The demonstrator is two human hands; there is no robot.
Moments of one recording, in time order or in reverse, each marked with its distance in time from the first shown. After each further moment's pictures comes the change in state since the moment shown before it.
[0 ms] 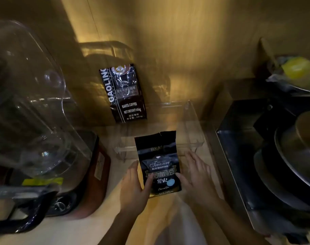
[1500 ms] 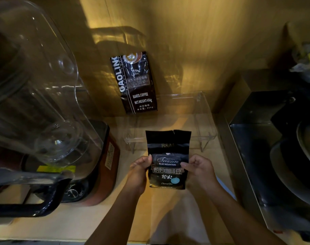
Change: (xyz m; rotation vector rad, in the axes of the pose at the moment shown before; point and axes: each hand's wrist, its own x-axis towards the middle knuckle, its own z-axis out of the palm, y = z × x) left_hand 0.030 -0.001 -0.009 -1.008 -0.174 -0.465; right_hand 0.015 -0.024 0.012 0.928 -0.043 0.433
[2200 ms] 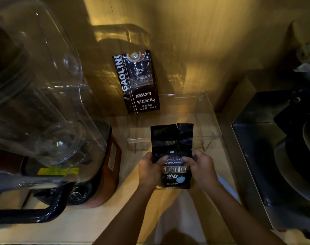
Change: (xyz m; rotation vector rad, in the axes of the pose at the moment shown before) left_hand 0.002 0.002 0.020 0.361 0.132 0.122; right_hand 0.010 -0.001 0.013 -0.428 0.127 -0.099
